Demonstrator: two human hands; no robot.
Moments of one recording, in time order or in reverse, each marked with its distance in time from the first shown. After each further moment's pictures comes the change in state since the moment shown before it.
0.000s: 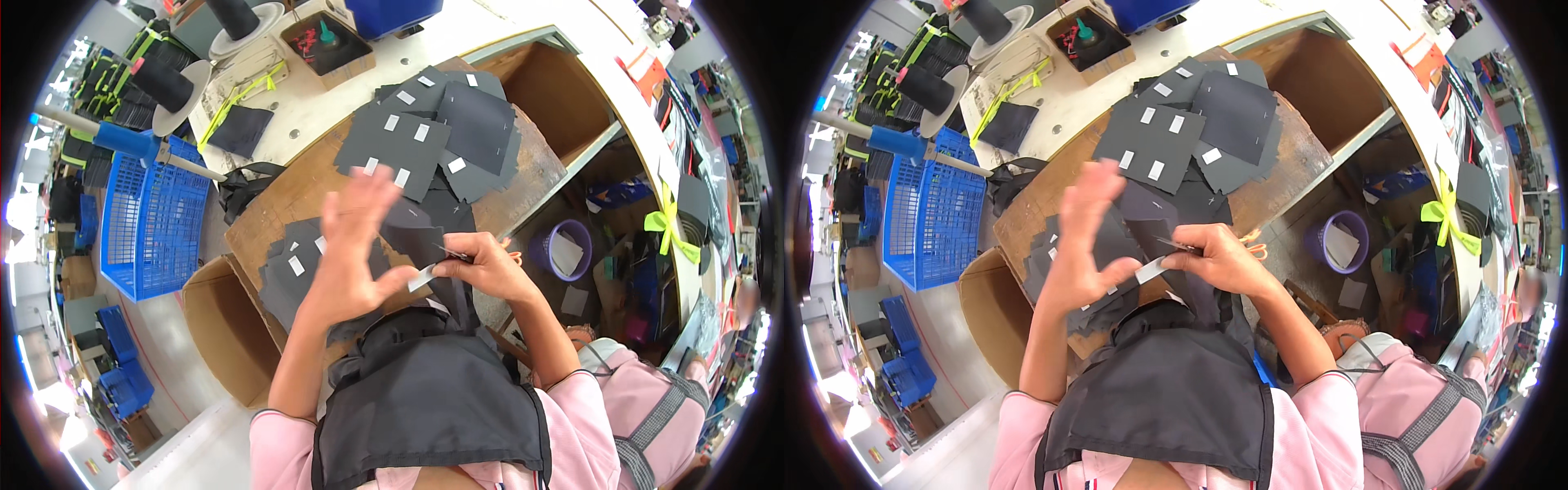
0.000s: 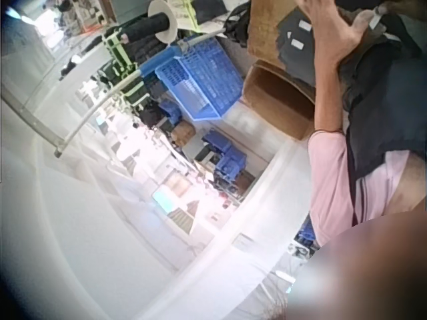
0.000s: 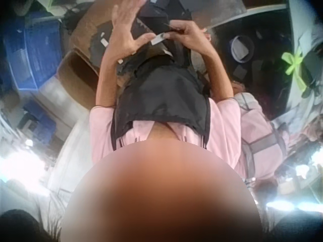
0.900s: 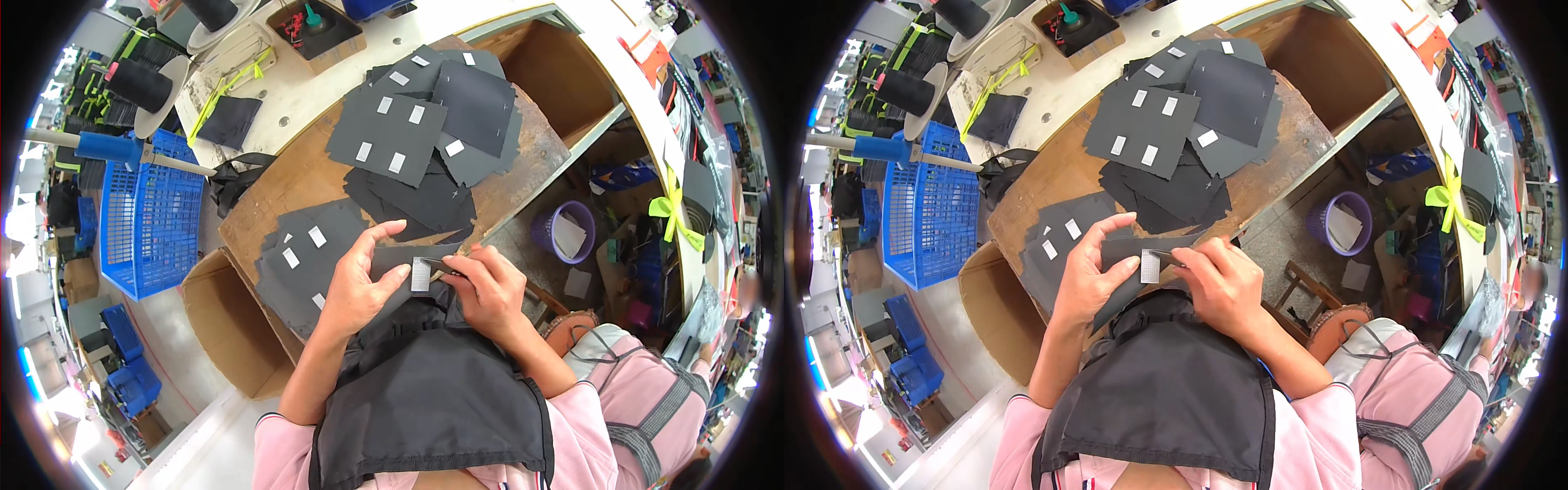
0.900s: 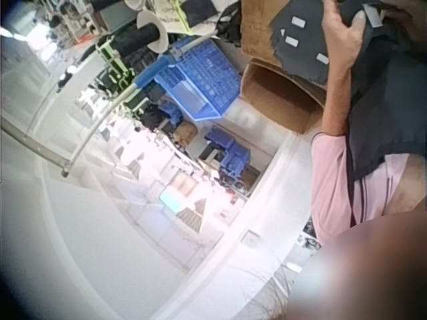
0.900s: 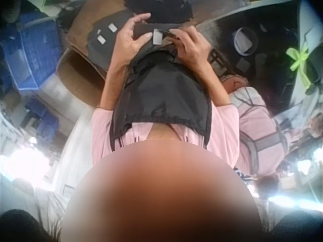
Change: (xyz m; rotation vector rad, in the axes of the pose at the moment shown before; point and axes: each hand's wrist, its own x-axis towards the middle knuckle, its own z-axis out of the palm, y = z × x) left_hand -0.028 0.005 0.038 -0.857 0.025 -0.591; right_hand -0.033 0.009 0.038 -0.633 0.602 -0.492
